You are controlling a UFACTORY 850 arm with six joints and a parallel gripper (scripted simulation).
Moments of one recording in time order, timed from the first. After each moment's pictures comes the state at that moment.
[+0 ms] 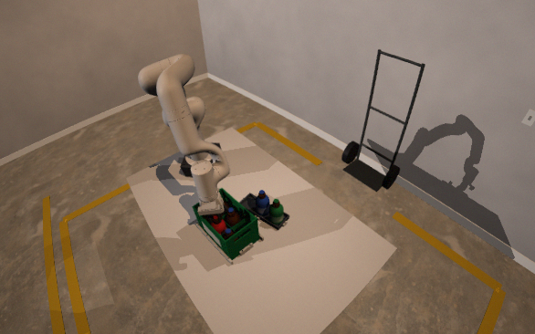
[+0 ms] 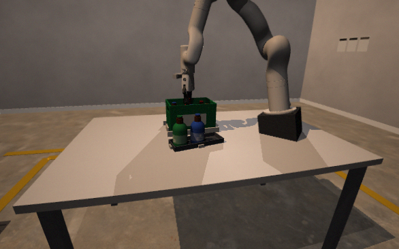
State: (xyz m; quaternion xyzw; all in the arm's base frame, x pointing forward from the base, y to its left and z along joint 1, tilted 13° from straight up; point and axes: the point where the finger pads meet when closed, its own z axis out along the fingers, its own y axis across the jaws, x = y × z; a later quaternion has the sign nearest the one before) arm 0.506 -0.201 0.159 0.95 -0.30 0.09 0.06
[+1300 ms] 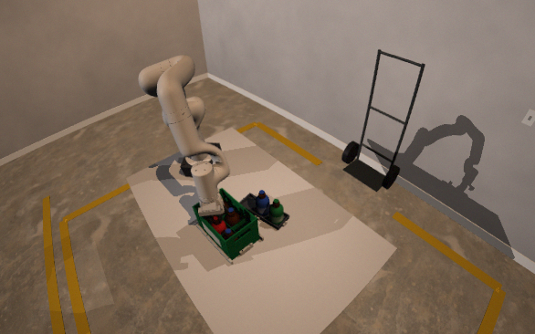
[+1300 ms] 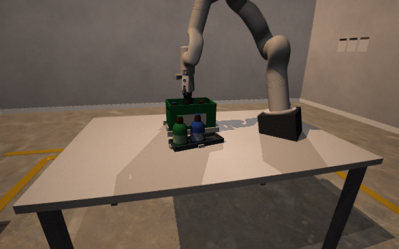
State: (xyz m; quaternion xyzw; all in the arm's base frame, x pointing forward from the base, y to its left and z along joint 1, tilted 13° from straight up) arm 0.507 -0.202 0.153 0.95 -0.30 0.09 0.06
